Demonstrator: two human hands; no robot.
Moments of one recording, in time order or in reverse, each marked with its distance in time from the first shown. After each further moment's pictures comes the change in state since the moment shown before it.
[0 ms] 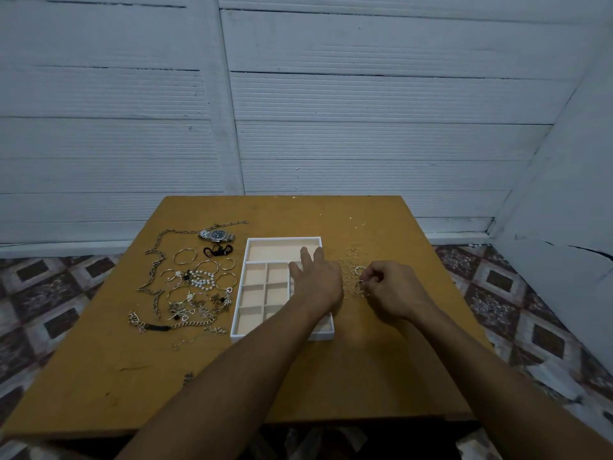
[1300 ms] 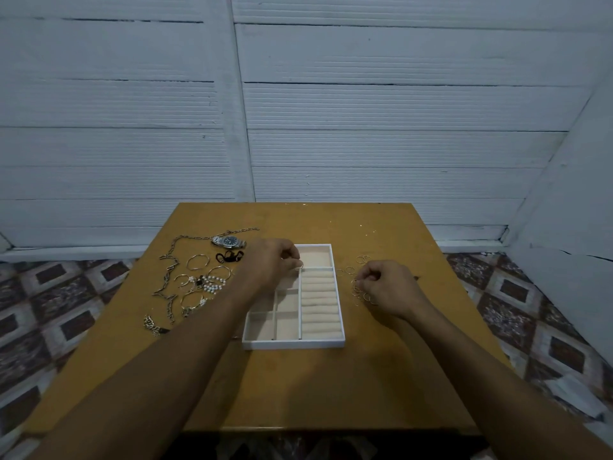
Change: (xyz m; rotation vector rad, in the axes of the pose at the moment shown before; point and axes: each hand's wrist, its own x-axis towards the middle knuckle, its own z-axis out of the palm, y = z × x) left_hand 0.003 -0.111 -0.042 -0.488 0.276 0.083; right_hand 0.009 -0.022 0.008 0.132 0.006 -0.003
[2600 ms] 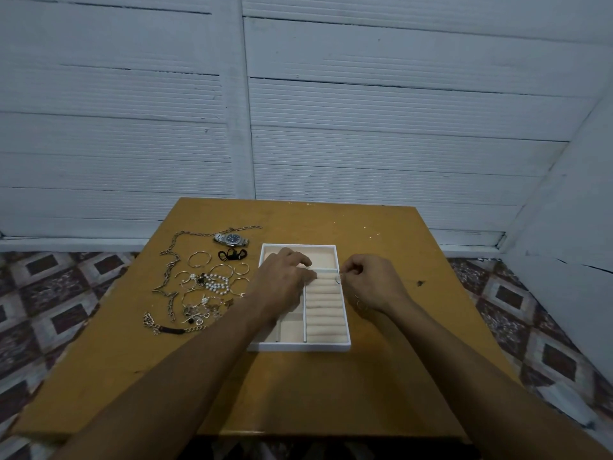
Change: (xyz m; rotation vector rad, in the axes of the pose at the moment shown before) left_hand -0.020 -0.008 0.022 0.411 0.015 0.450; right_hand 0.019 -0.025 0.025 -0.082 0.042 -0.063
